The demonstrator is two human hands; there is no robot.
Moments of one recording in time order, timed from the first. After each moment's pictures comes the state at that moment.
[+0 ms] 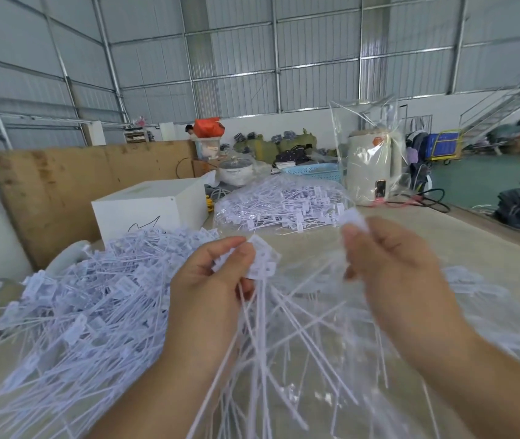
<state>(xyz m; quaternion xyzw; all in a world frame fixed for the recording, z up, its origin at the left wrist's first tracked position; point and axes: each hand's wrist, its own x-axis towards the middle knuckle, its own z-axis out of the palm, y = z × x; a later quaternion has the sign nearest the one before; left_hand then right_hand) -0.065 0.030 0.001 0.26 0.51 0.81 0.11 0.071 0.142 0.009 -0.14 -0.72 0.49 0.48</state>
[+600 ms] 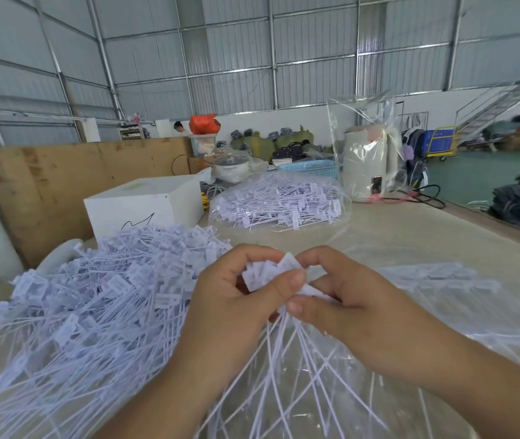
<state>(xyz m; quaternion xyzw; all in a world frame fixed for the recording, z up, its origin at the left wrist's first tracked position) -0.051 0.031 -0.005 0.45 0.57 0.68 0.08 0.072 0.149 -0.002 -0.04 -0.85 0.48 0.23</state>
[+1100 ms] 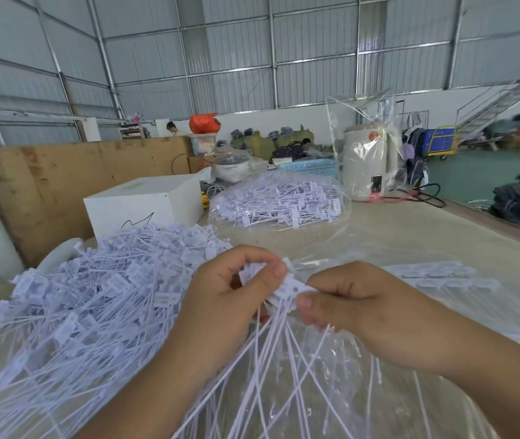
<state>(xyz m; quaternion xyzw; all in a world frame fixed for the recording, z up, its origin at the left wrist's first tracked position) -0.063 0.029 -0.004 0.44 0.61 0.65 0.09 0.077 0.155 0.006 -0.06 -0.87 0.45 0.17</state>
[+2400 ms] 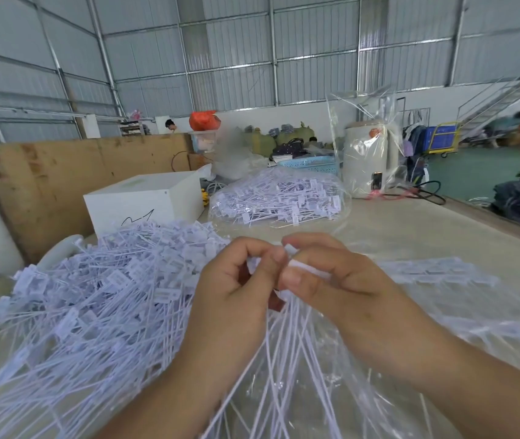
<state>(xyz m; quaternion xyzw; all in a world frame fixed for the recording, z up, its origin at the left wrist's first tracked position) -0.053 0.040 -0.012 0.45 0.57 0.69 0.04 0.062 0.136 -0.002 0.03 -0.79 0.52 0.33</state>
